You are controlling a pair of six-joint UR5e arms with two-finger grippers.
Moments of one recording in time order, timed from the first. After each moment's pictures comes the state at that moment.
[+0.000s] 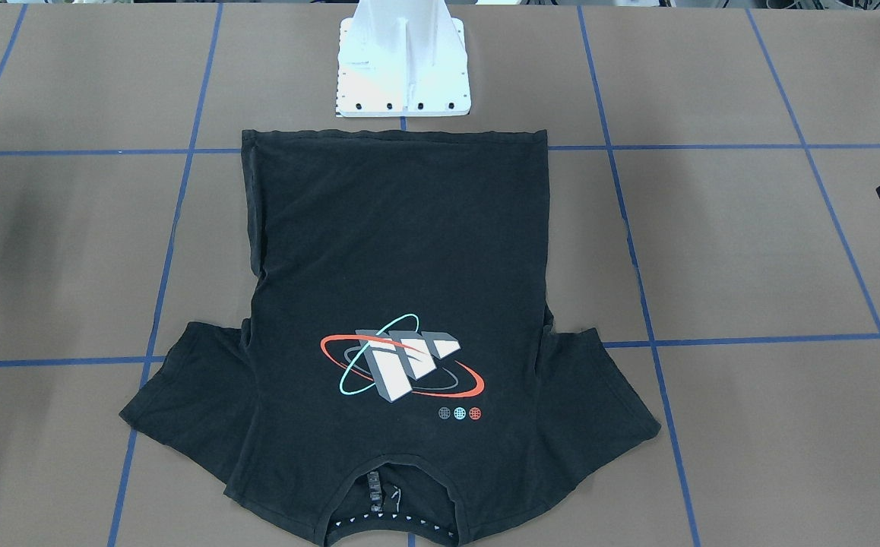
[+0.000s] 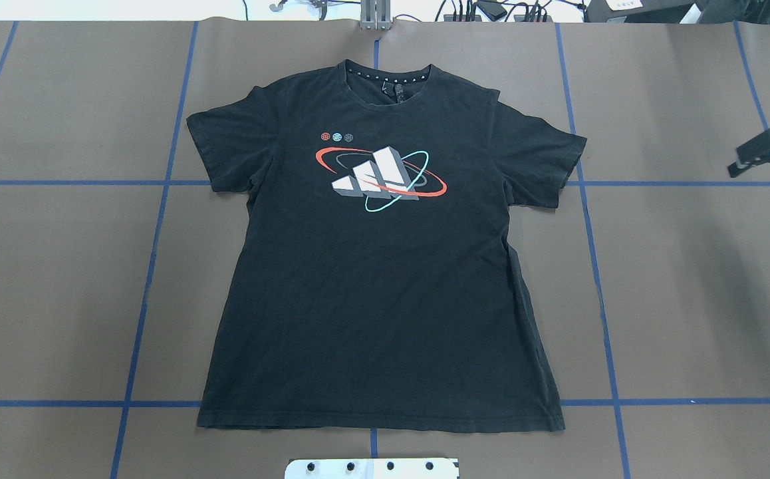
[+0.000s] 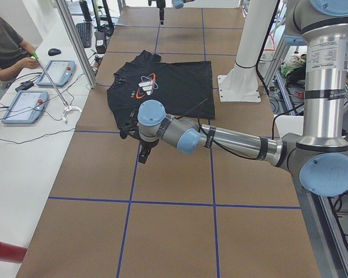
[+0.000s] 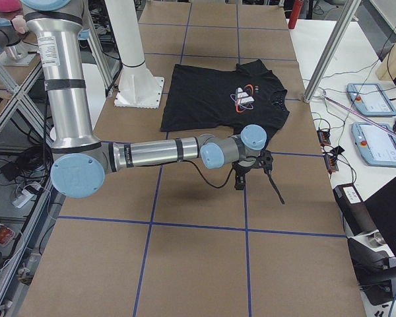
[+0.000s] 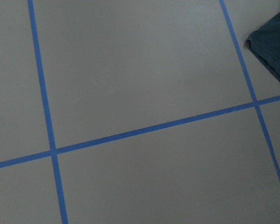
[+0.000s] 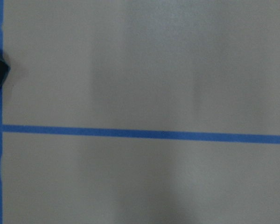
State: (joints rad) left arm -1.43 -1.52 -1.82 -1.87 -2.49 -0.20; right arm 1.24 -1.40 1.50 -1.31 2.39 0.49
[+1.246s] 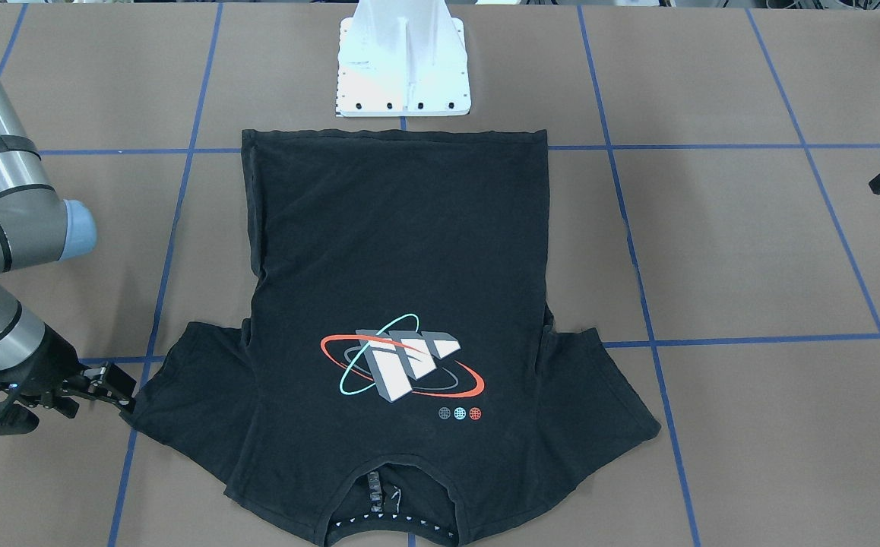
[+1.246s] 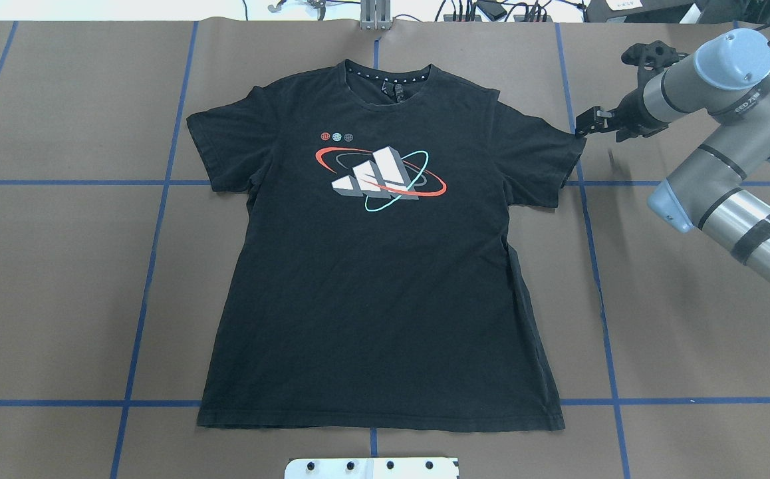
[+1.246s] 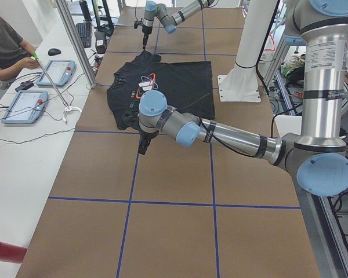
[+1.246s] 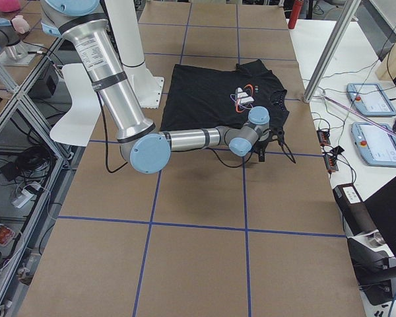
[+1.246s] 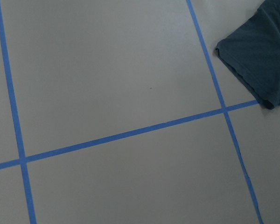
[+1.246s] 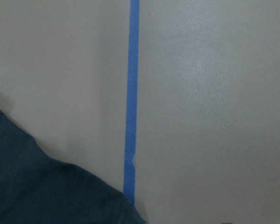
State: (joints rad) left arm -1.43 -1.53 -1.87 -1.88 -2.48 -0.28; right arm 0.99 -1.11 1.15 -0.79 2.09 0.94
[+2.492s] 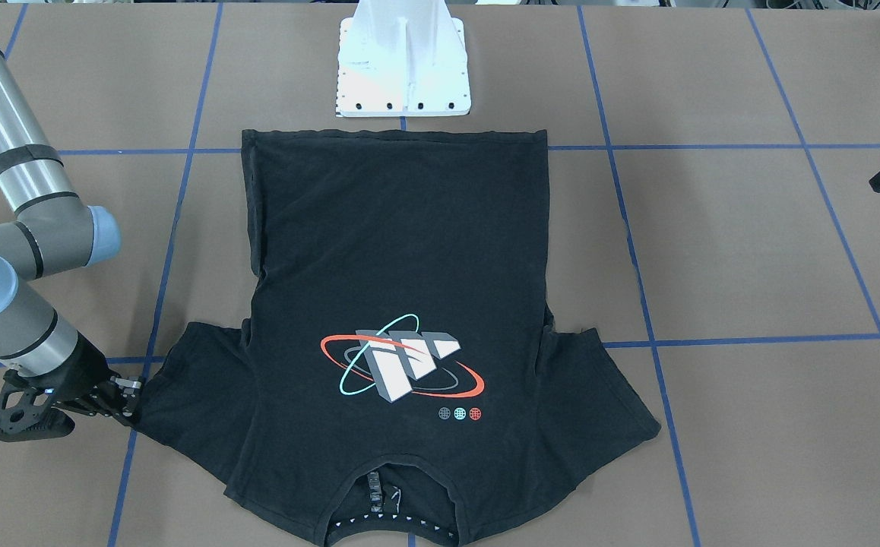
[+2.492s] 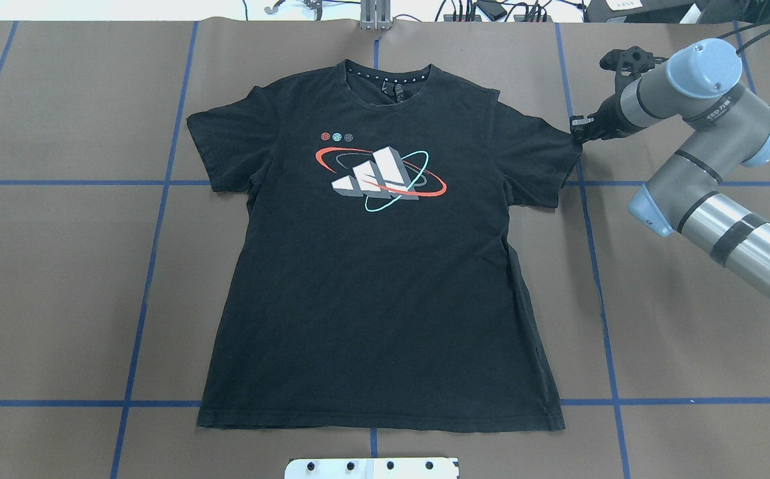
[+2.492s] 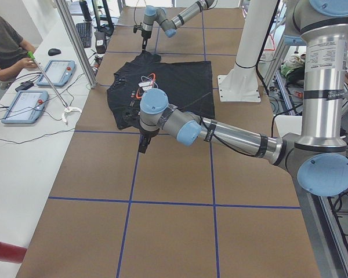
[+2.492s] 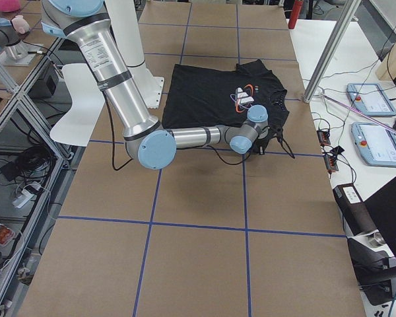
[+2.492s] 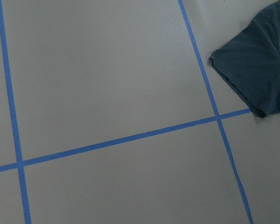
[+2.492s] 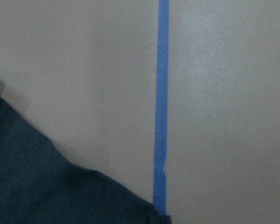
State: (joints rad) left arm -1.43 -1.53 -1.88 -1.88 -2.48 -0.29; right arm 0.96 -1.07 1.12 -0.77 2.05 0.95
